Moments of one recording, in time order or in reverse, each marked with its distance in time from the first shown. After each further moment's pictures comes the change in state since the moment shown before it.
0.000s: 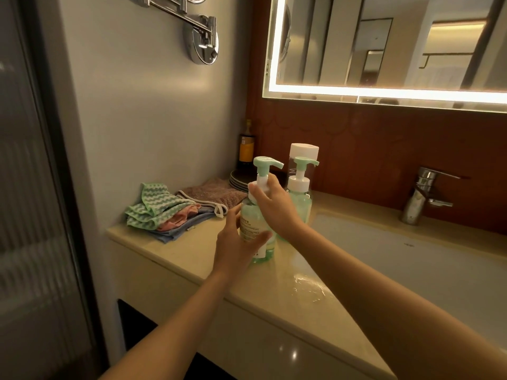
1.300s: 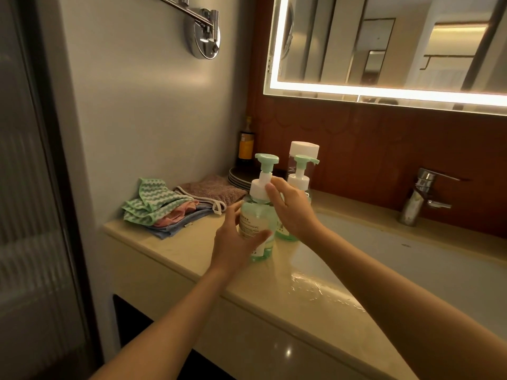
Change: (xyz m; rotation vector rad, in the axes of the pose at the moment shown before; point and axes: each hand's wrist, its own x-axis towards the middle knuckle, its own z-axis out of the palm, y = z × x) left_hand 0.002 -0.001 0.000 -0.004 -0.009 -0.005; right_hand -0.003 0.018 -0.025 -0.300 -0.006 -0.135
